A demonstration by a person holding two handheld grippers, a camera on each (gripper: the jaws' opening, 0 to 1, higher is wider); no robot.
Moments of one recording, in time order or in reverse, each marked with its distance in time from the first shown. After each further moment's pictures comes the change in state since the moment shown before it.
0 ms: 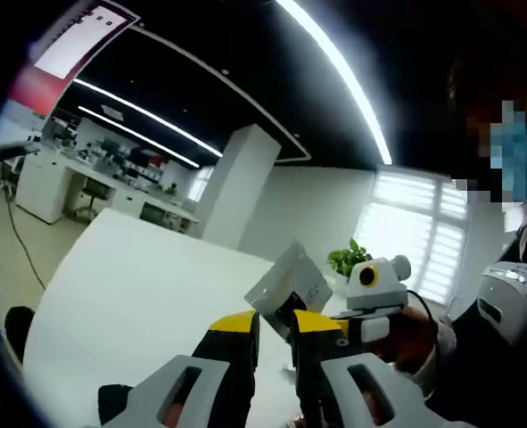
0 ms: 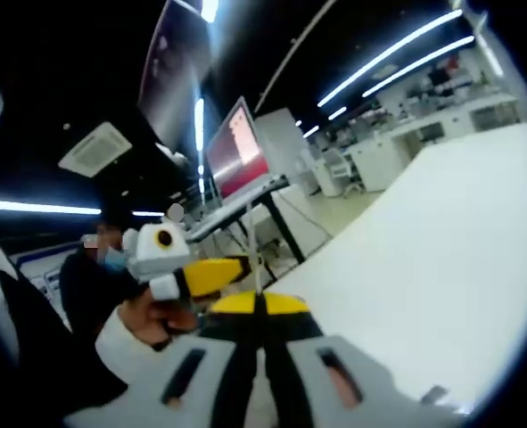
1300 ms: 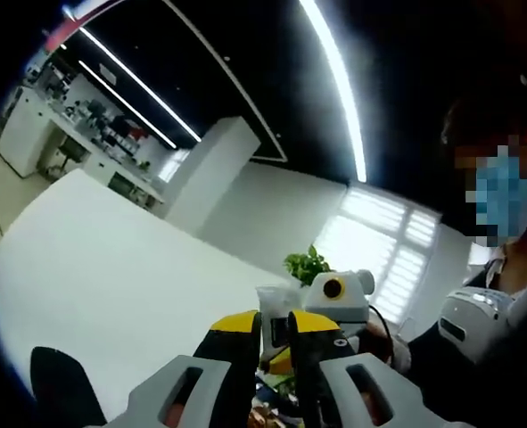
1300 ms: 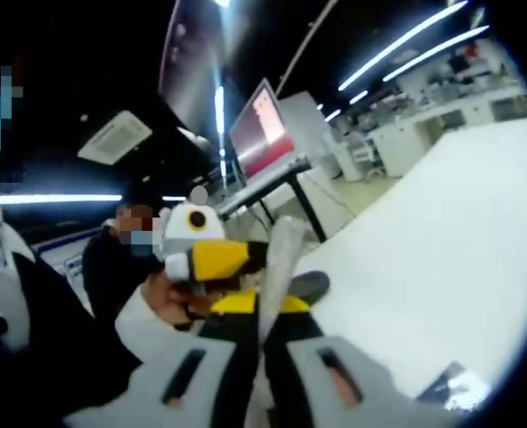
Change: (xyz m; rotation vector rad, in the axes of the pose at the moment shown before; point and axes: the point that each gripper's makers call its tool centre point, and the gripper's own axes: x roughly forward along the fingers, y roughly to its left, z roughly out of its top) left arm 0.010 -0.043 -0.020 -0.166 0.028 -0.196; right arm -0.016 0.028 -0.029 -0.009 0.085 0.114
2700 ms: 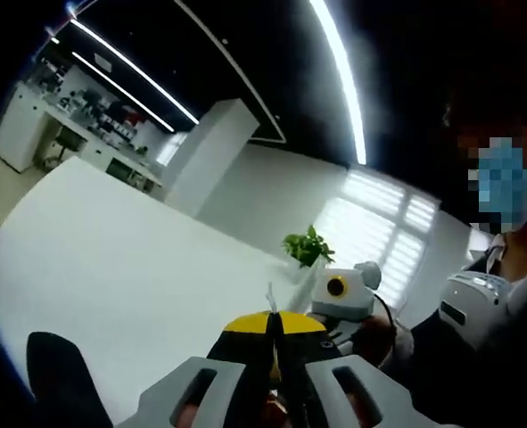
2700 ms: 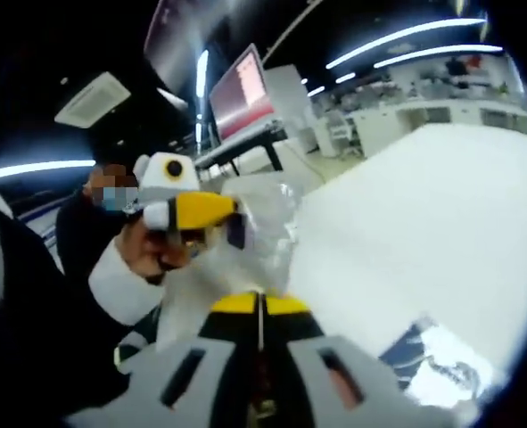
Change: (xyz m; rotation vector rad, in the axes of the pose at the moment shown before) left arm -0.007 0.003 -0.019 -0.004 0.093 0.001; right arm -0.029 -0.023 -0.043 -0.053 0.158 -0.162
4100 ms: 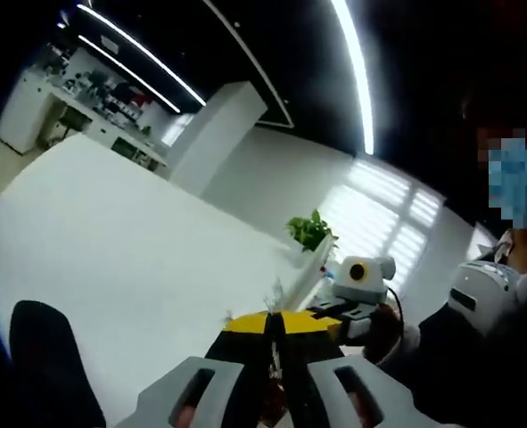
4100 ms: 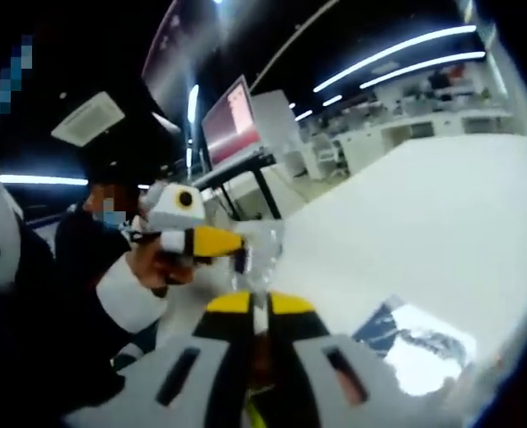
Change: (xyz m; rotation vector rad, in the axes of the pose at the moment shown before) left arm 0.010 0.013 -0.031 -0.039 0.097 0.034; right arm -0.032 -0.008 -0.003 0.023 -0.124 -0.060
